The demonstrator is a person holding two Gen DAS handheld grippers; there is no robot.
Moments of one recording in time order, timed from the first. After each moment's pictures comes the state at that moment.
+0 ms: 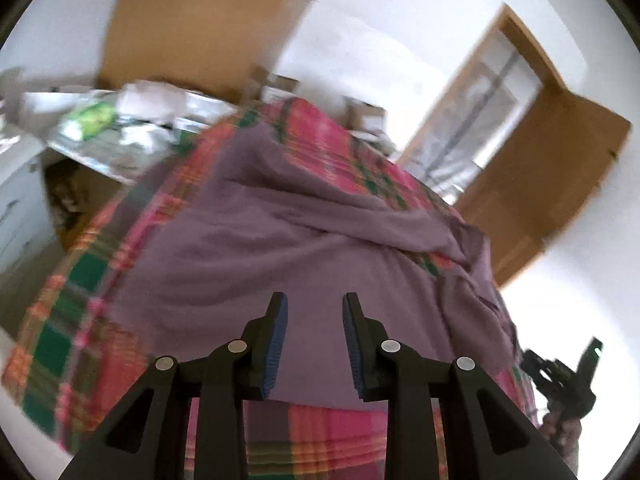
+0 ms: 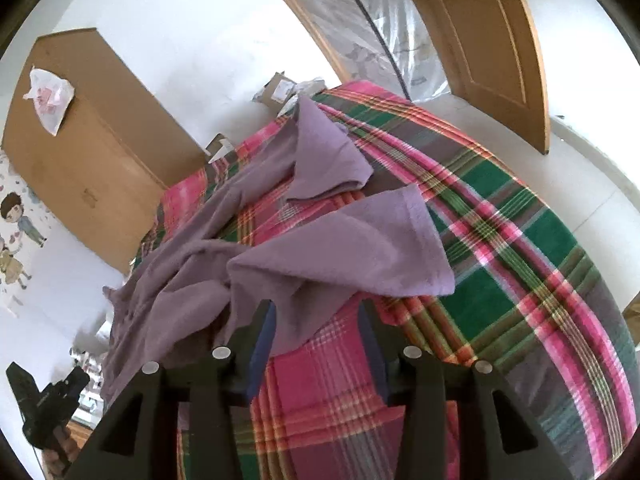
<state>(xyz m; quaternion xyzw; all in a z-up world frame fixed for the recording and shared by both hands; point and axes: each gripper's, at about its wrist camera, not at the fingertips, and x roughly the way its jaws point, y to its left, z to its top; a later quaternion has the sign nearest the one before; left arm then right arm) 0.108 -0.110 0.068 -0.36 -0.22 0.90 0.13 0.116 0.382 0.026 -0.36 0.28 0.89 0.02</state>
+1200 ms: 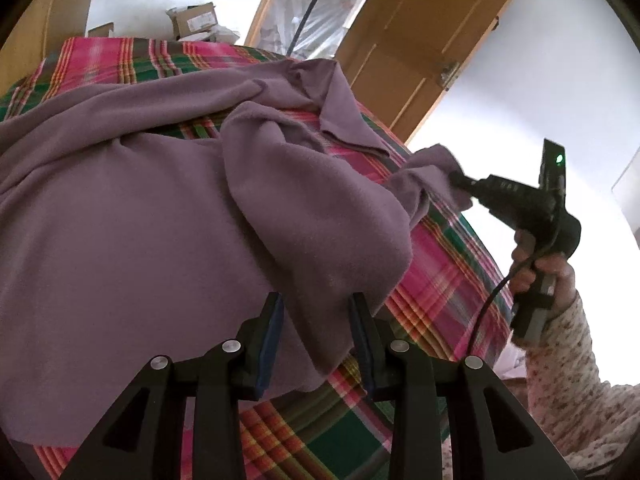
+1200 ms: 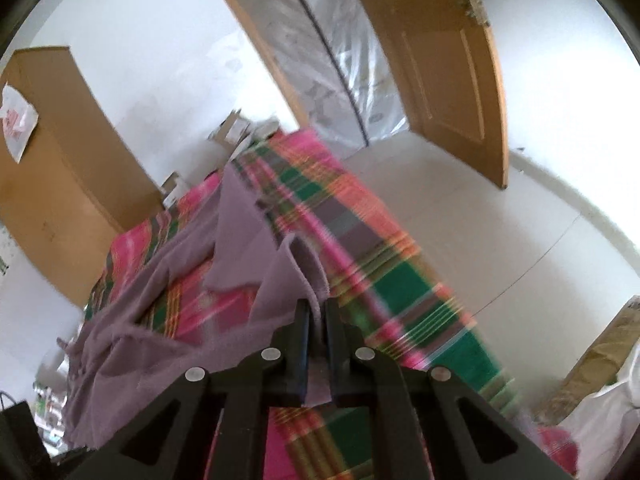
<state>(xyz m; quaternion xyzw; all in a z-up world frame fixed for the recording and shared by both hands) 0.090 0.098 0.030 -0.45 -0.05 0.82 0.35 0.094 0.455 0.036 -0.33 0.26 0.90 0.10</state>
